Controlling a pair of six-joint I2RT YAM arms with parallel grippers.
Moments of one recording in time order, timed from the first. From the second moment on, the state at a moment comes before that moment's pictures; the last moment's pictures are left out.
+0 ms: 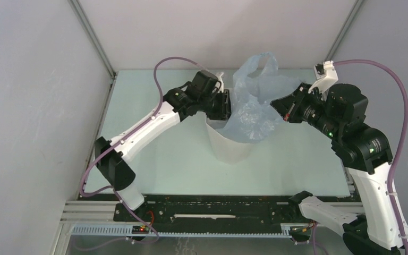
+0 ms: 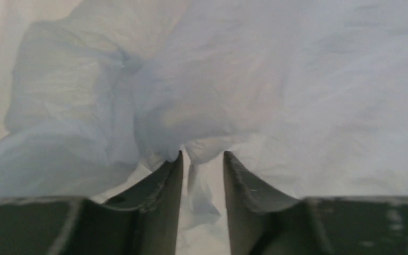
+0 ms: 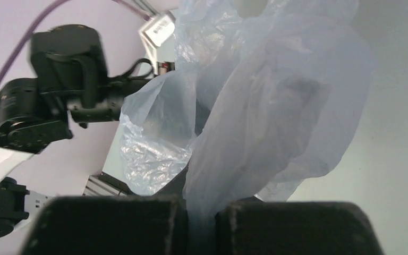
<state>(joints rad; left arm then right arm) -0.77 1.69 1.68 -0.73 0.23 -0.64 0.44 0.98 1.63 -0.91 -0.07 0.55</state>
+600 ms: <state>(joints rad) -0.76 1.28 1.64 -0.53 0.27 -0.63 0.44 1.00 1.62 -0.91 -0.15 0.55</state>
